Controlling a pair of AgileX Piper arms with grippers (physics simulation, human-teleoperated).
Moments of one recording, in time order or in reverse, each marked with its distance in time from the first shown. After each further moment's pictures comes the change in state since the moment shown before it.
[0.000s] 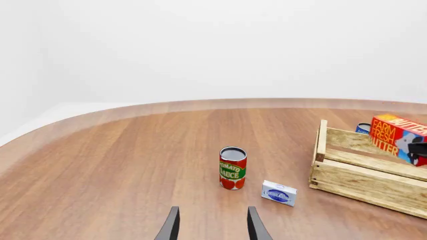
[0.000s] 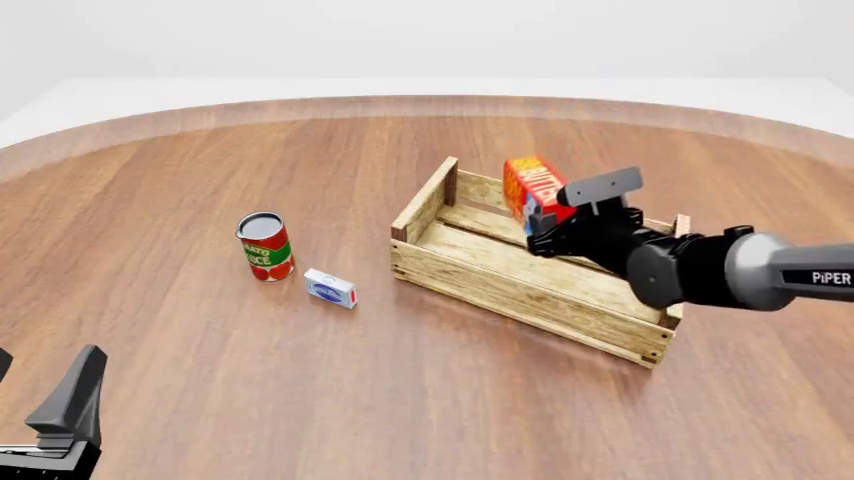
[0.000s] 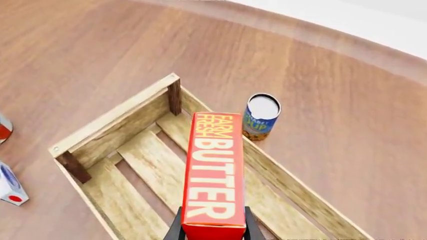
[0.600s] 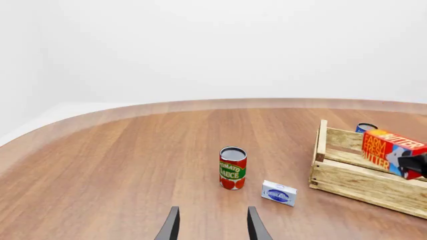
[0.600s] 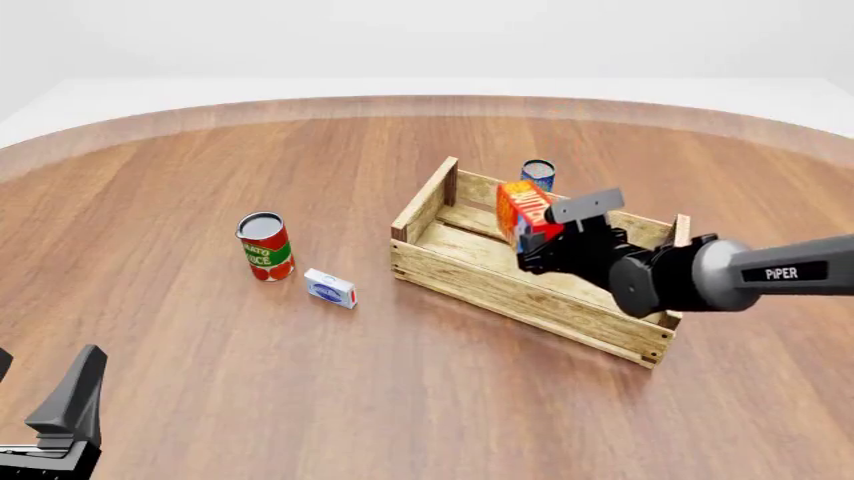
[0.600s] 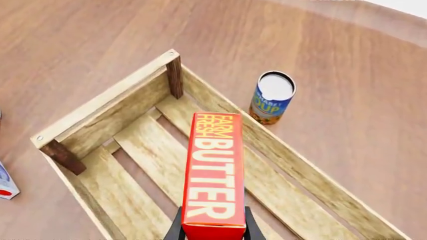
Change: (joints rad) left arm 0.000 0.000 0.000 0.000 0.000; right arm 0.010 0.104 -0.015 -0.019 0.032
